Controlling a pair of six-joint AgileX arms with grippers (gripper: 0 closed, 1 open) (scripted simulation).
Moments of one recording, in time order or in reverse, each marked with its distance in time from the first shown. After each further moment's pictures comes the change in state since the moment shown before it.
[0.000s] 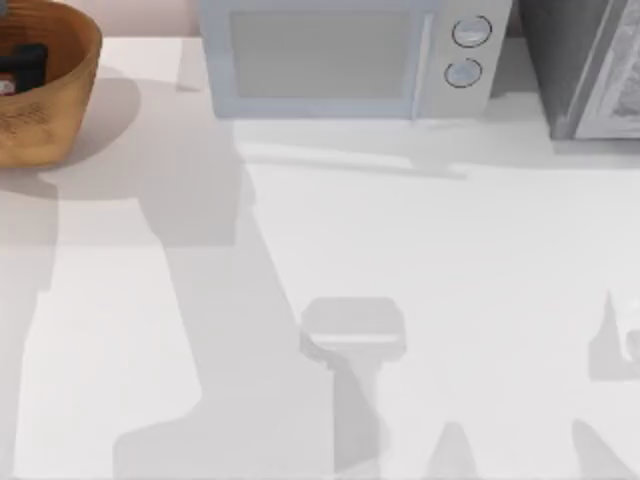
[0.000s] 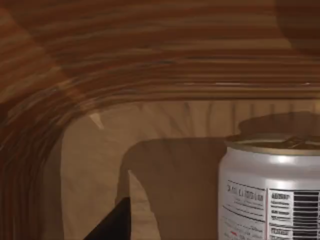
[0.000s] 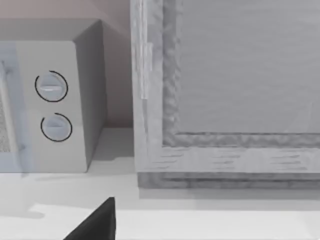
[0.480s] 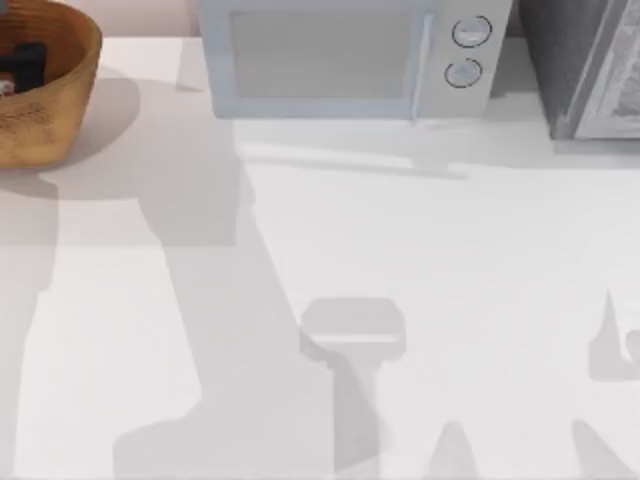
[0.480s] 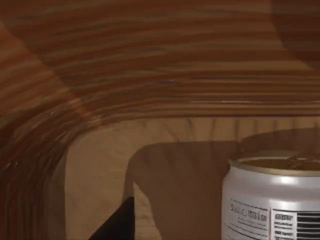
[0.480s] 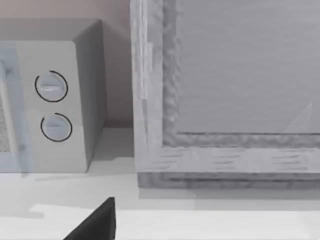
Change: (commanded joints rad) left arm -0.003 0.021 -0.008 0.029 -0.001 -0.003; right arm 0.000 0.000 0.000 0.000 0.000 0.000
